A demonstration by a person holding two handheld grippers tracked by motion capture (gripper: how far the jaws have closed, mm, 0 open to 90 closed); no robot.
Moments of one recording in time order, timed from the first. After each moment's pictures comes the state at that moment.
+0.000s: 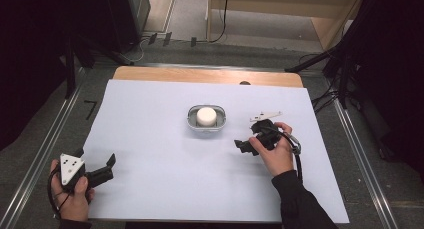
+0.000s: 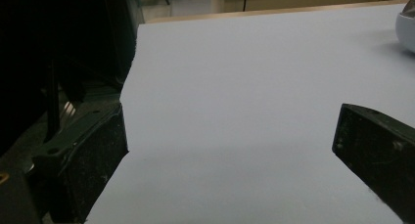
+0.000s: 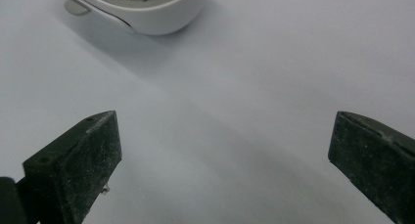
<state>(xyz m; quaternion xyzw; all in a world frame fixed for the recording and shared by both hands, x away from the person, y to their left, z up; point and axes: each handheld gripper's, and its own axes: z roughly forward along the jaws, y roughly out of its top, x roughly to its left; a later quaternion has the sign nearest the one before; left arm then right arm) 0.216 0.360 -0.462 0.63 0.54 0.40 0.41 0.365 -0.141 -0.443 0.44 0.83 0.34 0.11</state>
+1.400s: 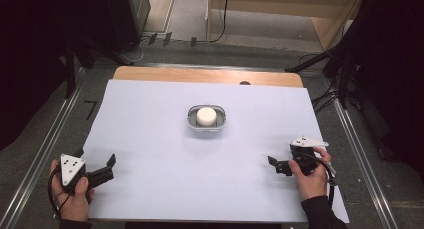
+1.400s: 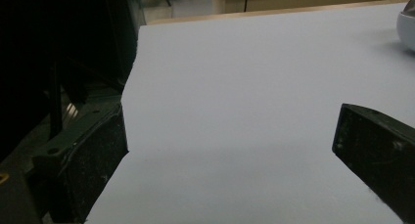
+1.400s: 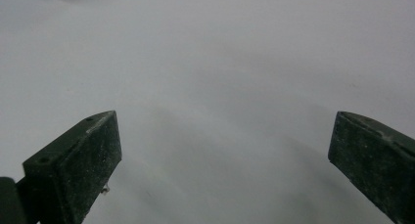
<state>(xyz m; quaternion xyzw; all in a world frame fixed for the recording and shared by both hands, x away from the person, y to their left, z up) 0.216 0.359 -0.462 0.63 0.53 0.40 0.40 0.308 -0.246 -0.480 0.48 0.78 0.38 0.15</state>
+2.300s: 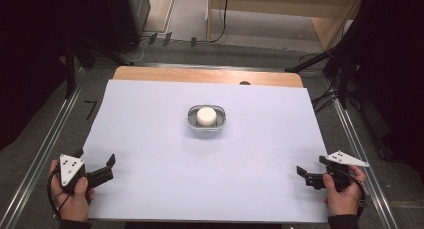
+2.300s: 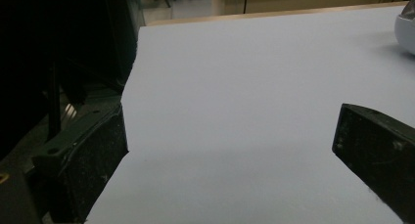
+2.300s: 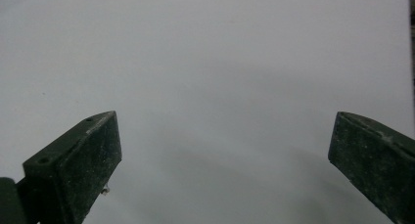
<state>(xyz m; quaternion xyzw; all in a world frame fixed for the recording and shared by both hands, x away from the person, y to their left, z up) 0.215 0.360 -0.462 0.62 0.53 0.40 0.41 0.266 -0.326 -0.487 0.52 0.74 0.40 0.18</state>
